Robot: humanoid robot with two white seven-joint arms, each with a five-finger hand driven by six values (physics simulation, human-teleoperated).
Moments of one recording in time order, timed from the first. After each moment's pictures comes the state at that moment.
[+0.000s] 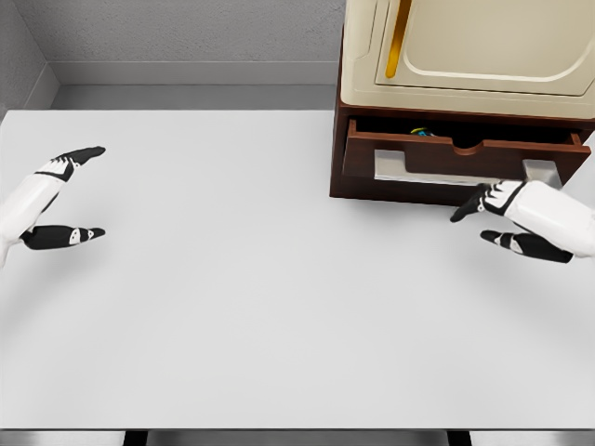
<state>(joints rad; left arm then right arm) -0.04 0.56 0.09 -1.44 -0.28 -0.61 -0.25 -0.09 -1.10 0.36 -1.71 0.17 -0.61 0.02</state>
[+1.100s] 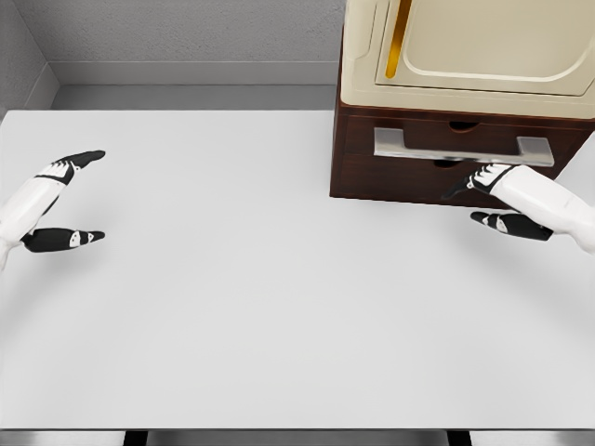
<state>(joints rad) -0.04 0.56 0.08 -1.43 -0.29 -0.61 -0.25 -0.29 -0.99 0.51 -1.52 0.19 -0.61 0.05</state>
